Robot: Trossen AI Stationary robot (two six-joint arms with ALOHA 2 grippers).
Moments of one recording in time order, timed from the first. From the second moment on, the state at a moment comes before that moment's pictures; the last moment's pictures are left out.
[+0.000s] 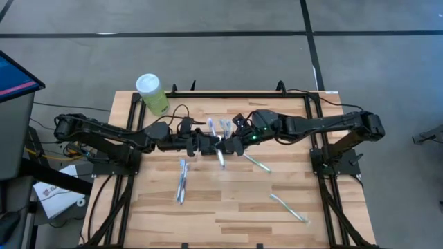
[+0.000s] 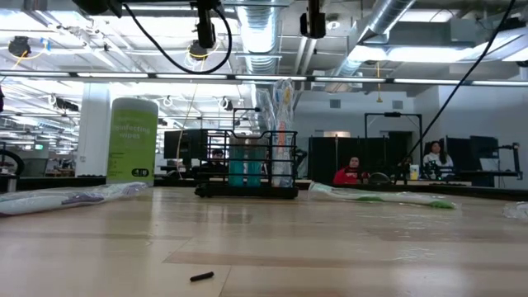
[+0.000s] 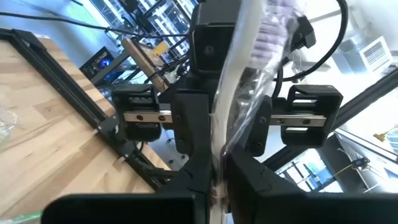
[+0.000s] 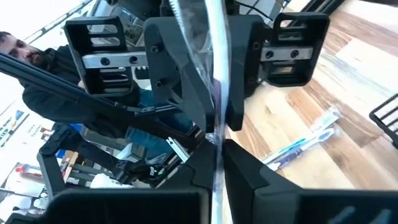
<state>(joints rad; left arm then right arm) -0.06 1.27 0.71 0.68 -0.12 -0.90 0.02 1.49 1.21 0.00 -0.19 0.91</state>
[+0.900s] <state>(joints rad) -0.13 1.08 0.71 0.28 -0.69 -0.49 0.00 1.28 1.21 -0.18 -0.21 0.79</state>
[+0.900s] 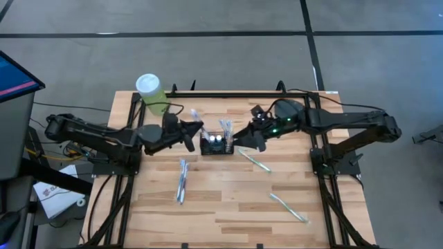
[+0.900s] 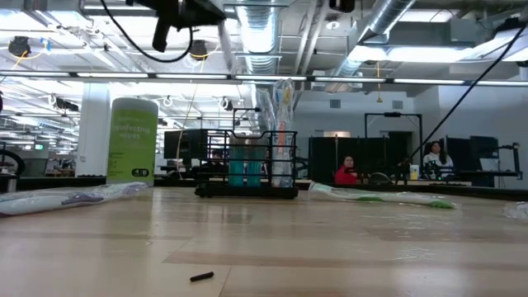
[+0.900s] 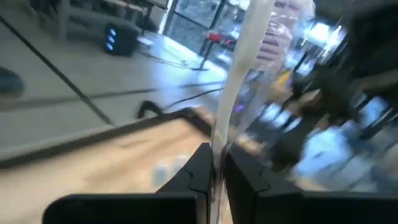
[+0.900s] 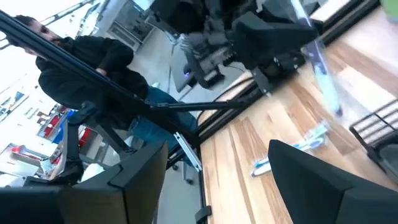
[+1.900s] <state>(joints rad) -0.11 1.26 0.57 0.39 -0.91 -0.43 0.02 1.26 1.21 -0.28 -0.20 0.79</state>
